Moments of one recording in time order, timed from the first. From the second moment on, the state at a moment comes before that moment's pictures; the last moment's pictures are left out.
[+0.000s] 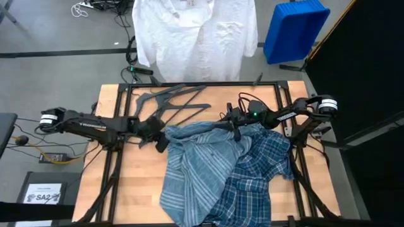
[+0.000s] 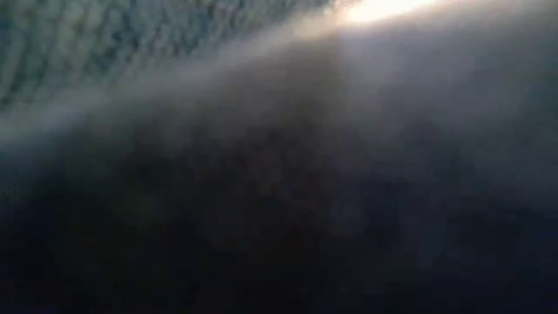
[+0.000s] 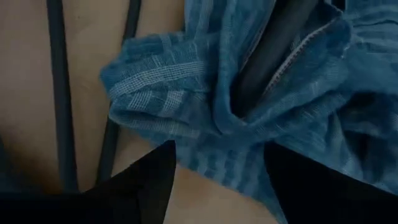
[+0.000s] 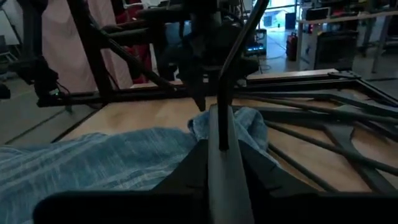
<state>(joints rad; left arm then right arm) 0.03 1.02 0.45 -0.26 -0.10 -0.69 -0.31 1.58 0.43 1.10 -0.46 0.07</state>
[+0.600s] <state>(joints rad) 0.03 1.05 0.36 0.00 -0.17 -0.59 -0.31 1.58 0.43 1.12 -0.46 0.07</state>
